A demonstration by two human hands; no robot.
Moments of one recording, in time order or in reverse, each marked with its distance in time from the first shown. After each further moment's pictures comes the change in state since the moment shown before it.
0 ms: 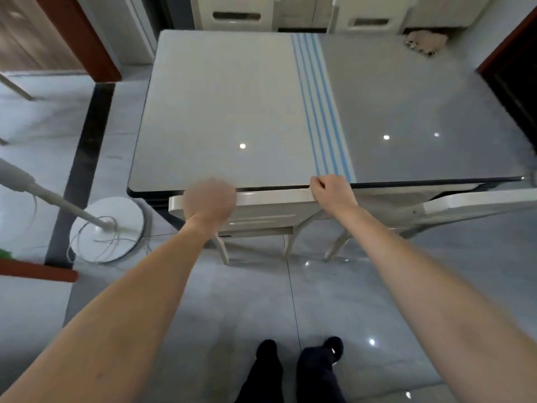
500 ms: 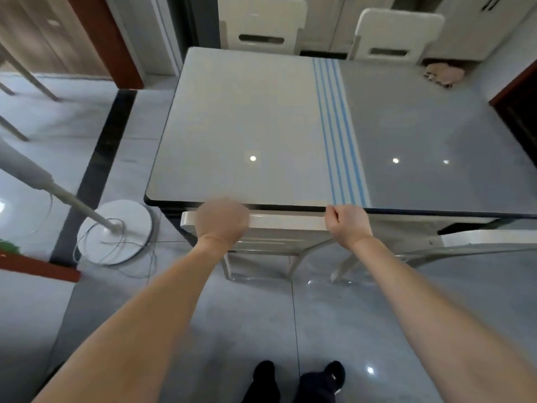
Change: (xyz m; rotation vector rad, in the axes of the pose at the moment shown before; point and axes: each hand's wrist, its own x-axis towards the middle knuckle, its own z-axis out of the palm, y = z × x) left_hand -0.001 -0.016 0.003 0.009 0.064 0.011; right_hand -0.004 -0.004 0.007 -0.285 0.020 -0.147
